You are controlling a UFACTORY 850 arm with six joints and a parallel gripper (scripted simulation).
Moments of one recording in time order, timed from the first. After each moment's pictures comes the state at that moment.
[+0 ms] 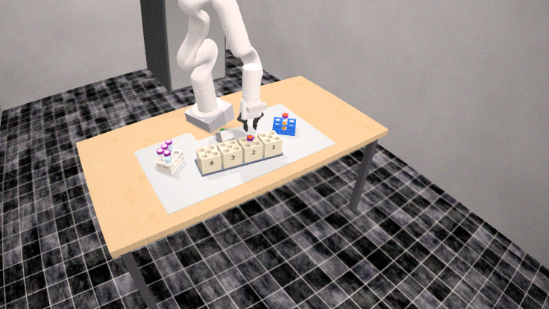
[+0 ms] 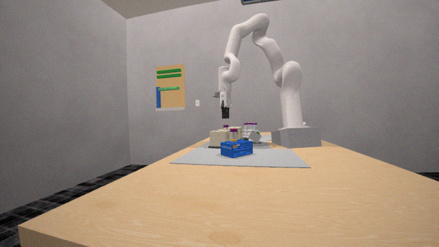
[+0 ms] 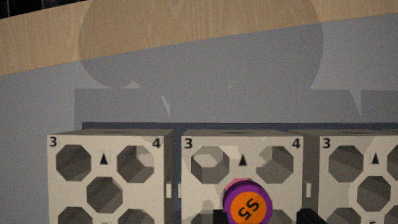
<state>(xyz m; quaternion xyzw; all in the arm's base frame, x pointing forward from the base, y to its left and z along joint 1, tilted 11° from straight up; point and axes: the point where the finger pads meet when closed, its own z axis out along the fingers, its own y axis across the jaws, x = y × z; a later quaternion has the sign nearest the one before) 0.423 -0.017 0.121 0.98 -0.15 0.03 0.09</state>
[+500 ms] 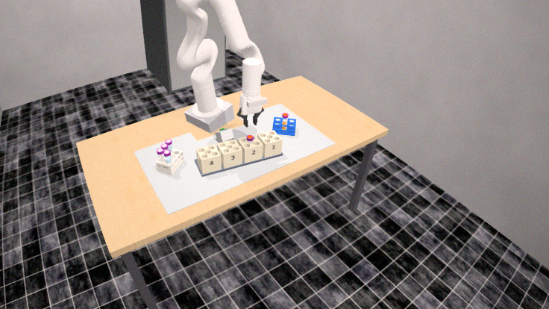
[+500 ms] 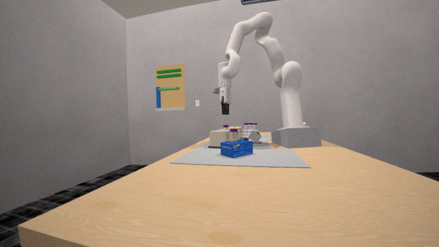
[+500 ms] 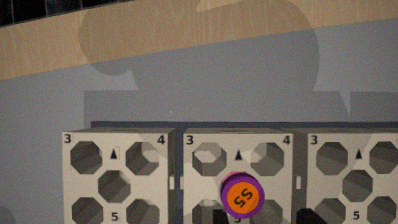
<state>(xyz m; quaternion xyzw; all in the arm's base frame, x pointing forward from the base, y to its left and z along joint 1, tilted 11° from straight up) 0.422 -0.012 0.147 0.98 -0.15 0.03 0.09</state>
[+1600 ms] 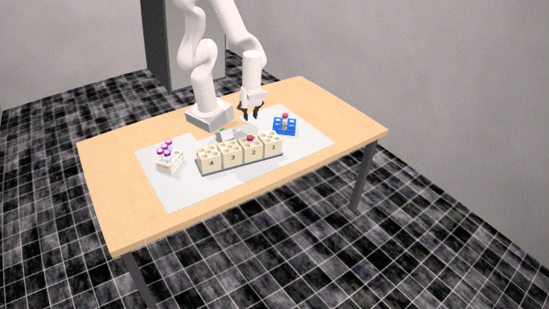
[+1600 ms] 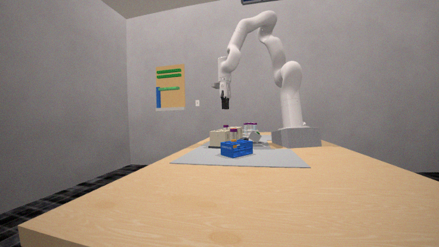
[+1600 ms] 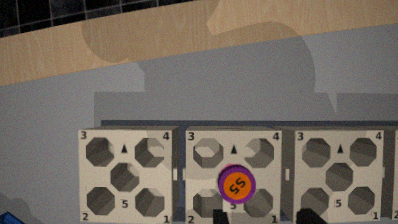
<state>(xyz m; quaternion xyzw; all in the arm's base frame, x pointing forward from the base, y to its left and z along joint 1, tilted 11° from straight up) 0.421 -0.006 0.182 0.98 -0.15 0.03 0.09</state>
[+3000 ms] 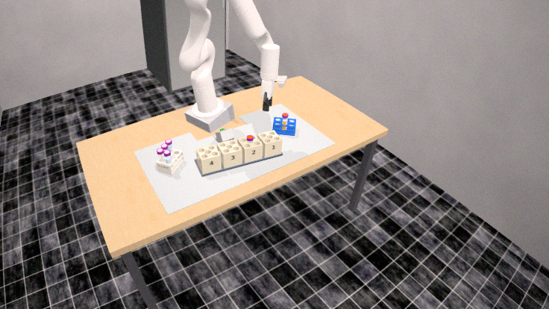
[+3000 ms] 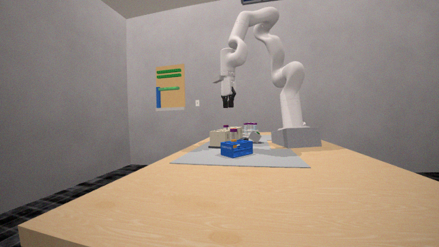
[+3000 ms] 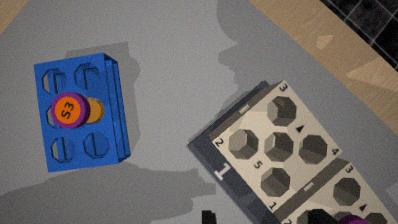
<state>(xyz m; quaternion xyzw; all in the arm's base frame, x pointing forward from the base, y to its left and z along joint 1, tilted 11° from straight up) 0.401 0.120 0.157 0.95 0.28 0.00 0.10</state>
